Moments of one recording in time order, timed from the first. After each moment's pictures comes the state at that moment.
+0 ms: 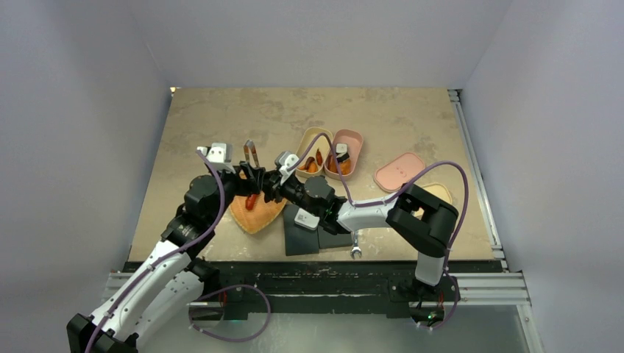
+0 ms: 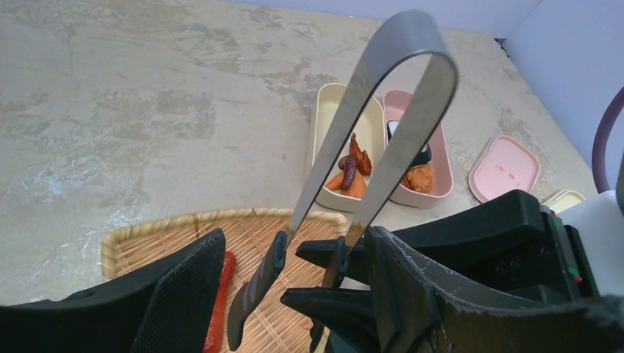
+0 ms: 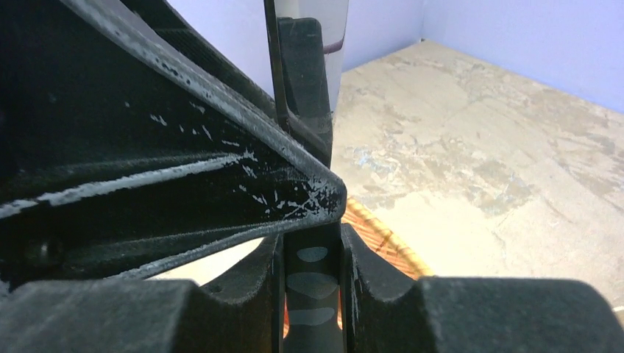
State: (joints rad) left arm -0.49 0.66 0.54 -0.04 -0.19 -0.34; right arm 1.06 1.83 0.92 1.02 0.06 0.10
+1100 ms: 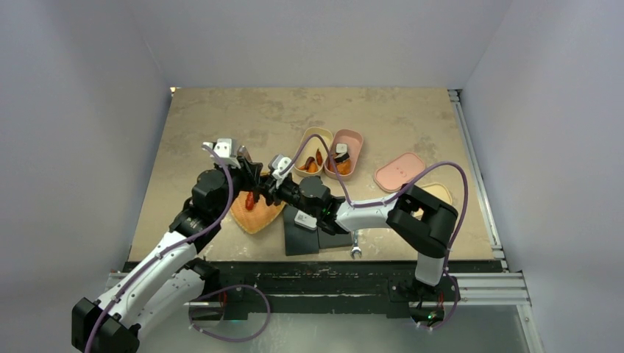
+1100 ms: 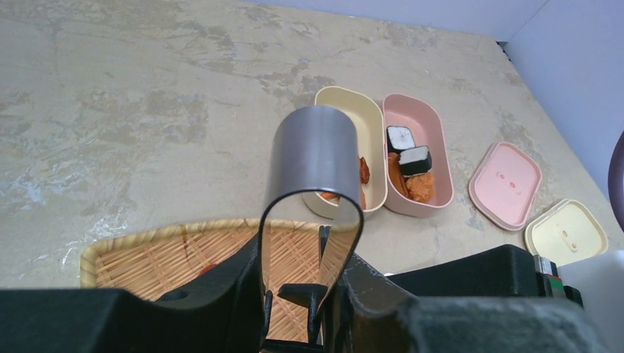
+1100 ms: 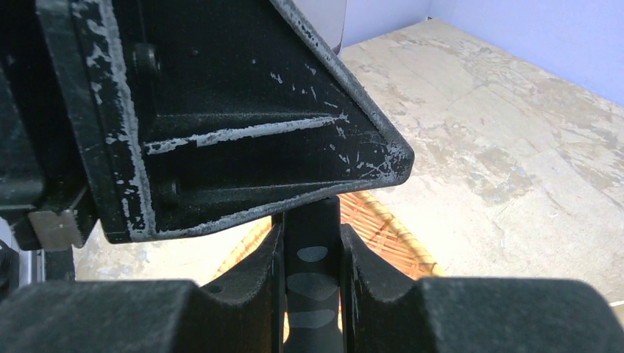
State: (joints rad) left arm -0.49 0.77 0.54 0.06 -0.19 -0.36; right arm 1.08 1.83 0.94 0.92 0.06 0.04
